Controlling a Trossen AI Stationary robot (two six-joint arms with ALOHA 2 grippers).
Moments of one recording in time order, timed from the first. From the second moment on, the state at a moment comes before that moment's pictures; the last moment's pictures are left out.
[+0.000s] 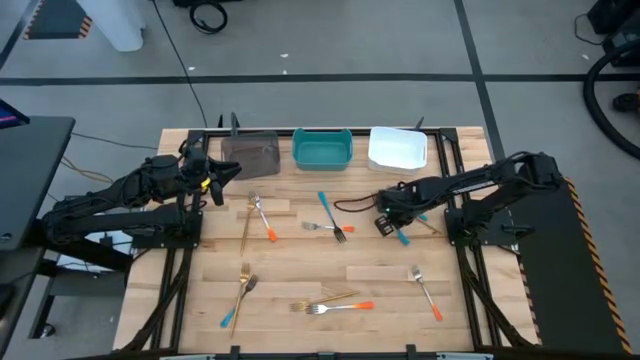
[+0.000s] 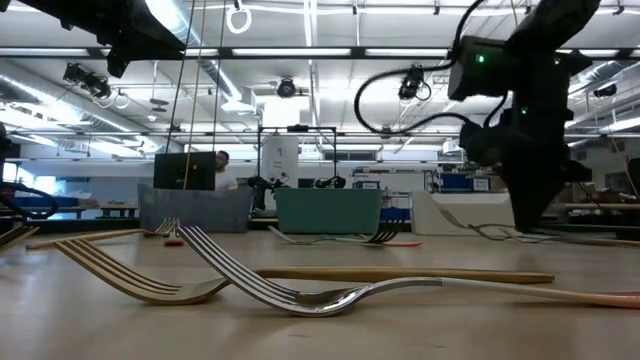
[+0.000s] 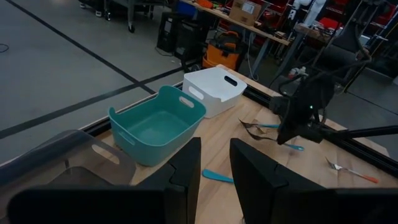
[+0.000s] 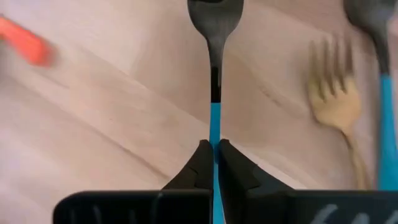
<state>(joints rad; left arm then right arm) 0.24 0.45 0.60 -0.38 -0.25 -0.35 -0.06 1.35 0.65 -0.63 -0.01 1.00</state>
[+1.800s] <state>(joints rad) 0.24 0.45 0.60 -0.40 -0.25 -0.35 -0.26 1.21 0.65 0.68 0.12 0.75</state>
